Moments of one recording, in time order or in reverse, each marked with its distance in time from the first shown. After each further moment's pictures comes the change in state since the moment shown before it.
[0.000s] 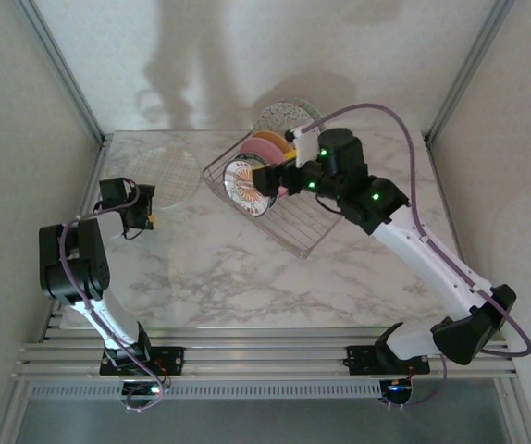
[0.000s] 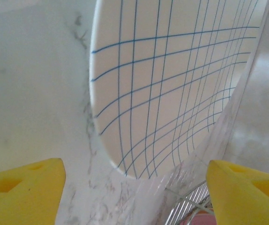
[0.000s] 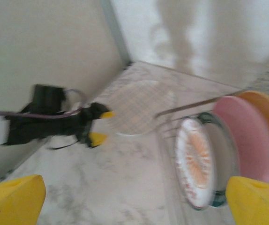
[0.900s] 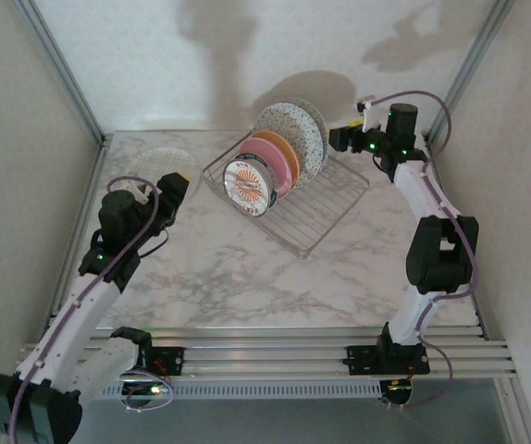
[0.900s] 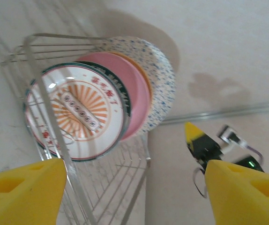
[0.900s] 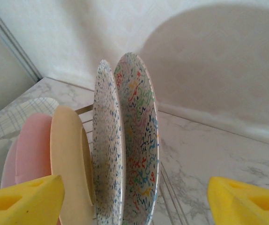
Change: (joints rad) left arm -0.439 -0.873 -0.135 -0.136 -0.079 0.140; right arm -0.616 0.473 0.029 0.406 -0.496 -0.246
